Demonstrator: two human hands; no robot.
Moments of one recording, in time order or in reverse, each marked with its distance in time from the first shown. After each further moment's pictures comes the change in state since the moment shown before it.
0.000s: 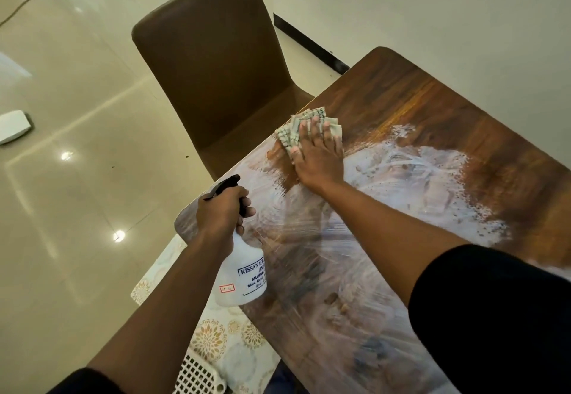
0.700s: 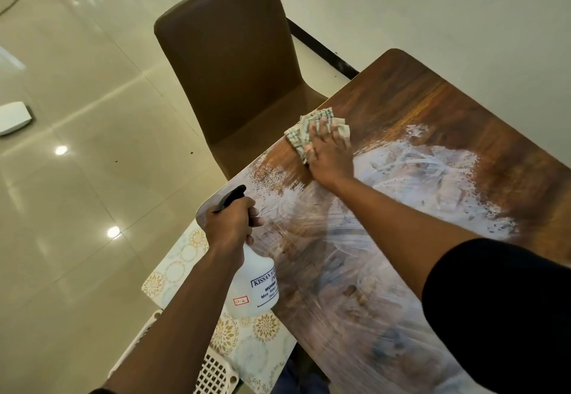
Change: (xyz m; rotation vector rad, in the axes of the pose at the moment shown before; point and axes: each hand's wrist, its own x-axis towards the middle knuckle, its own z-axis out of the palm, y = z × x) left_hand -0.010 -0.019 -0.040 -0.095 0.006 0.008; right_hand -0.006 -0.025 0.000 -0.029 -0.004 -0.014
